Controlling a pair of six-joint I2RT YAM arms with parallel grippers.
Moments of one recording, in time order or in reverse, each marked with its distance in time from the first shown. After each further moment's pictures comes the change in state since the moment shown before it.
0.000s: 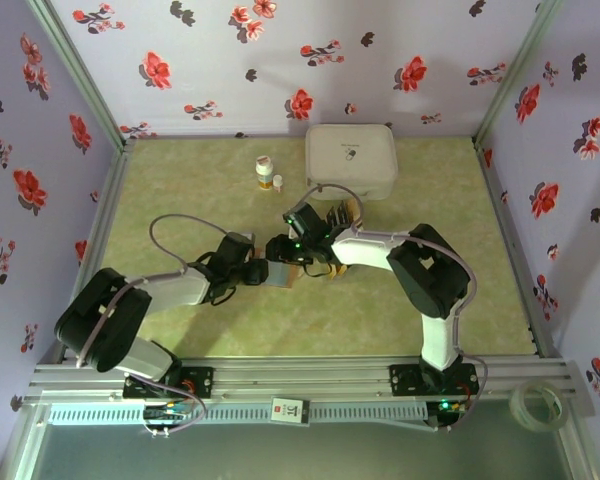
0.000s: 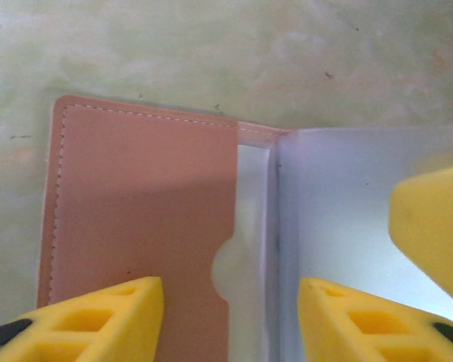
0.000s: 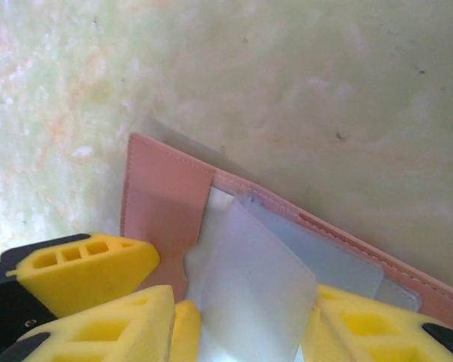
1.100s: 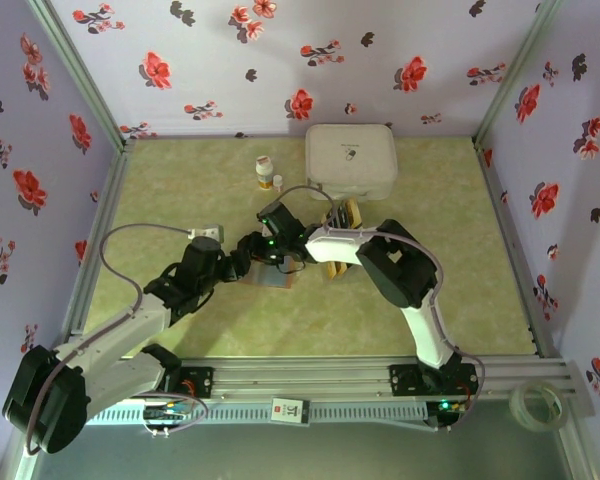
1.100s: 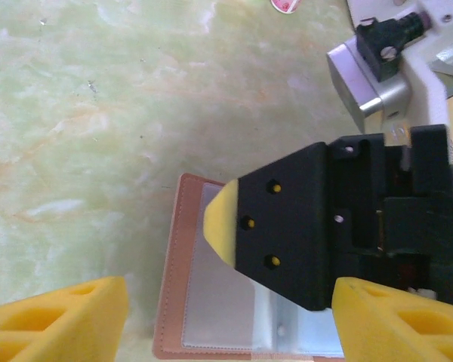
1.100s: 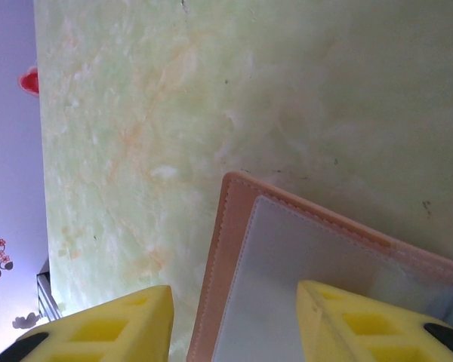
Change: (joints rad) left arm 0.054 -0.454 -0.072 -0.177 -0.115 -0.049; right arm 0.066 0.196 0.215 0.063 -0.081 0.128
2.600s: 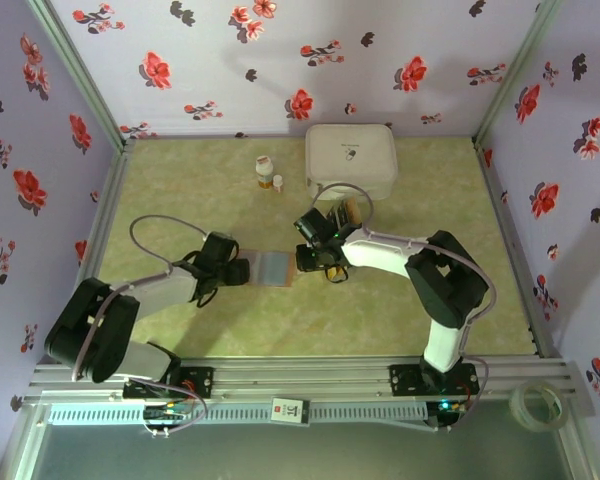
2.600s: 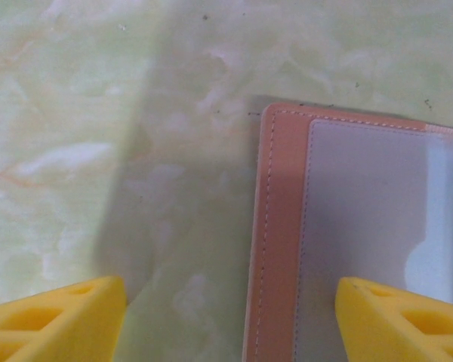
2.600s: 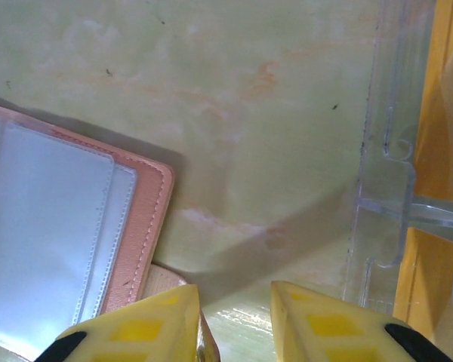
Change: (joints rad) left arm 0.066 0.391 0.045 0.038 0.005 0.097; right arm -0.074 -0.305 -0.257 -0.393 0.379 -0.364
